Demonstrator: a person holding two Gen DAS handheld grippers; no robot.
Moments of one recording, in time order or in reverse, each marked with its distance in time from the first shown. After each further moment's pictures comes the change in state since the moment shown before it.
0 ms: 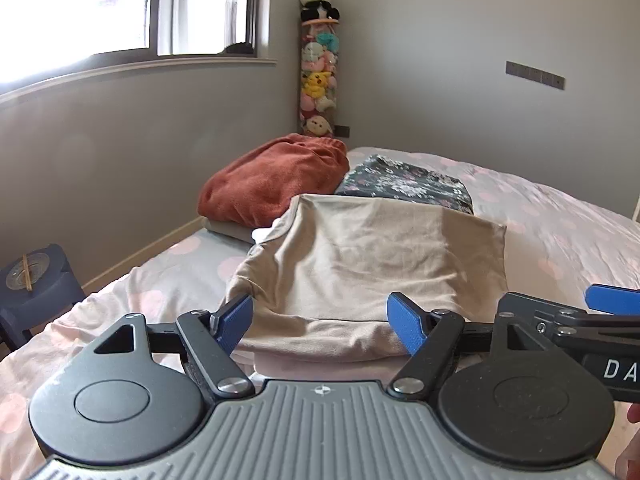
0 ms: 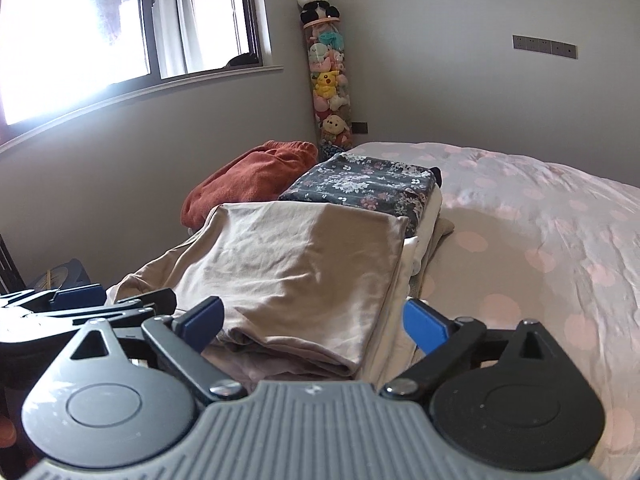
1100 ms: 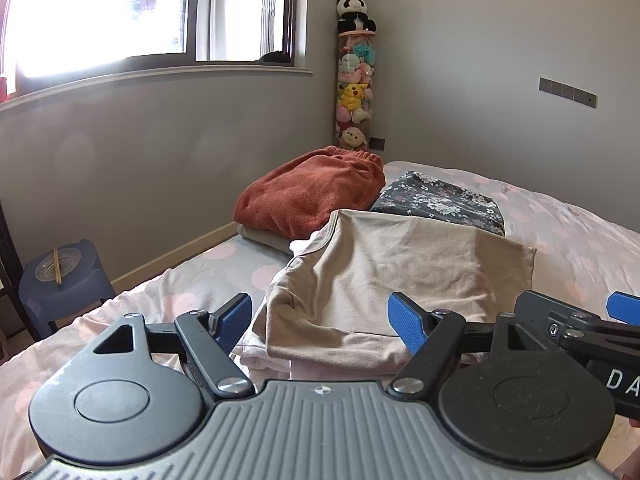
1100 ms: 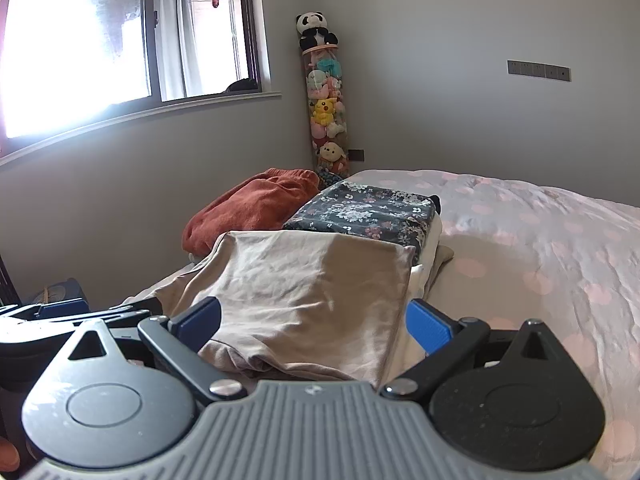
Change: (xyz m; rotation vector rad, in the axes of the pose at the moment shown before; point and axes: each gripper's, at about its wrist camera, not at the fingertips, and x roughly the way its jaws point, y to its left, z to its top) left arm -0.006 0.011 0.007 -0.046 -0.015 0.085; right arm -0.005 0.017 0.003 -0.001 -0.077 -0.018
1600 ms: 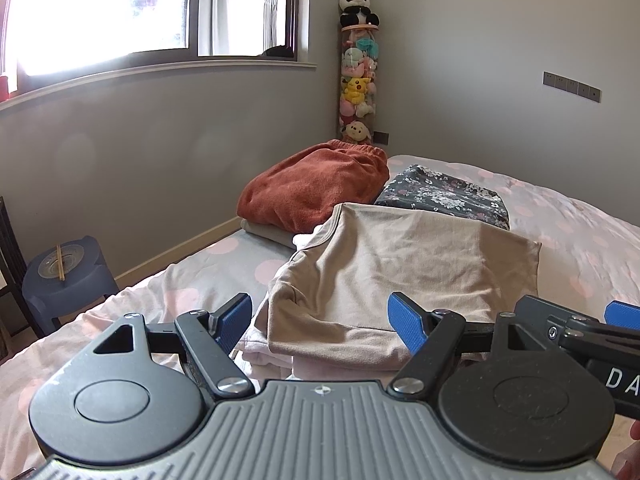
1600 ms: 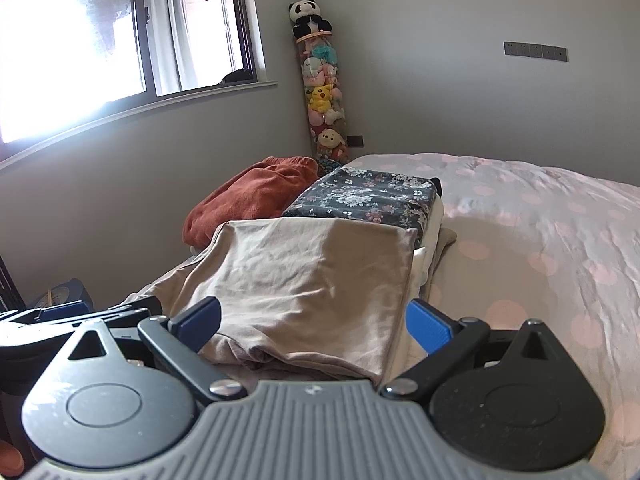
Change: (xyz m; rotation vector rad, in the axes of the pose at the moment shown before) left arm 0.003 -0.002 -0.001 0.004 0.018 0.015; right arm 0.008 -0.005 -0.003 0.044 0.044 0.009
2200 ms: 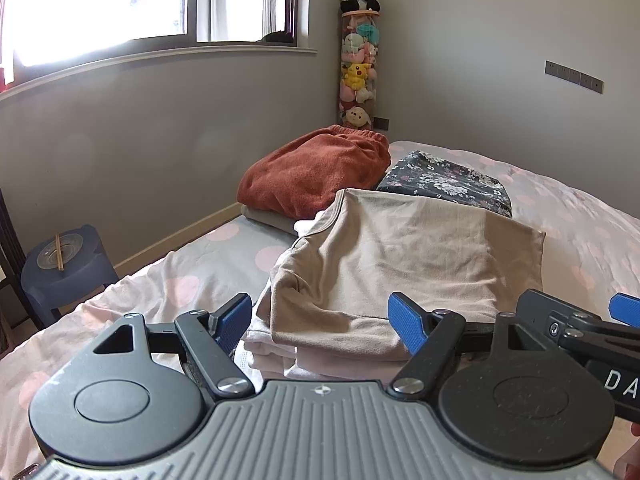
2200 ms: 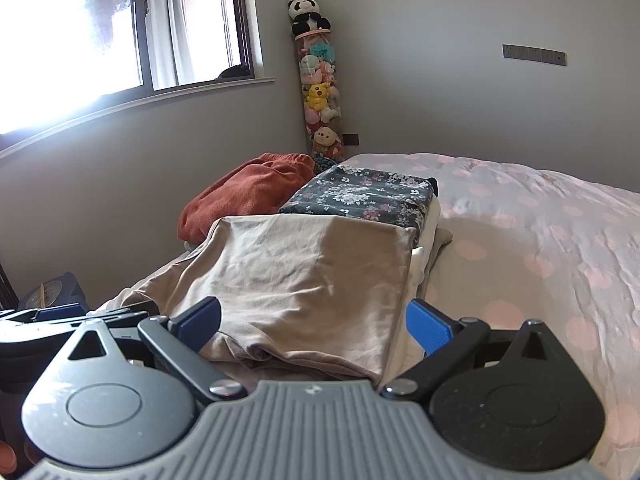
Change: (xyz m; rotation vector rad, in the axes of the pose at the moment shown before) left arm 0.004 0.003 0.001 0.003 0.042 -0.002; right arm 0.000 0.006 0.000 -0.026 0.002 -0.025
